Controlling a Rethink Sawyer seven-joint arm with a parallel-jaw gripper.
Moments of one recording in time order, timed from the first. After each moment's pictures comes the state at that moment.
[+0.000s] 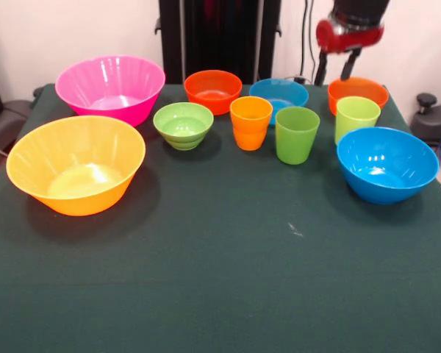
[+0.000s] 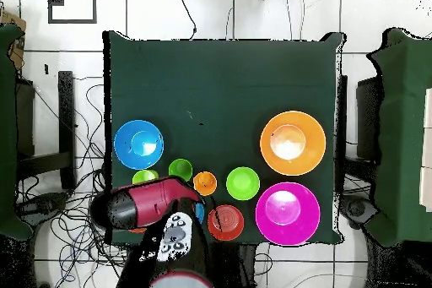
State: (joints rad) arm 0.09 -0.70 0.01 1.97 -0.16 0.41 1.59
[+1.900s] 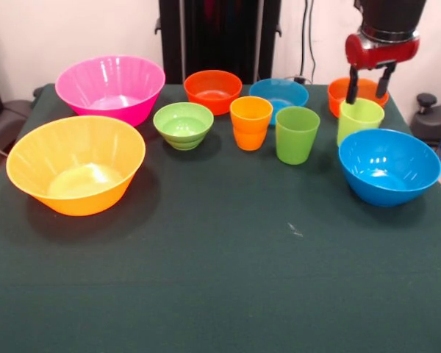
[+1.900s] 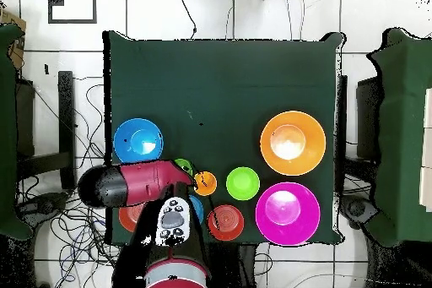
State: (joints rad) arm 0.09 -0.70 0.05 1.88 -0.02 0.44 1.59
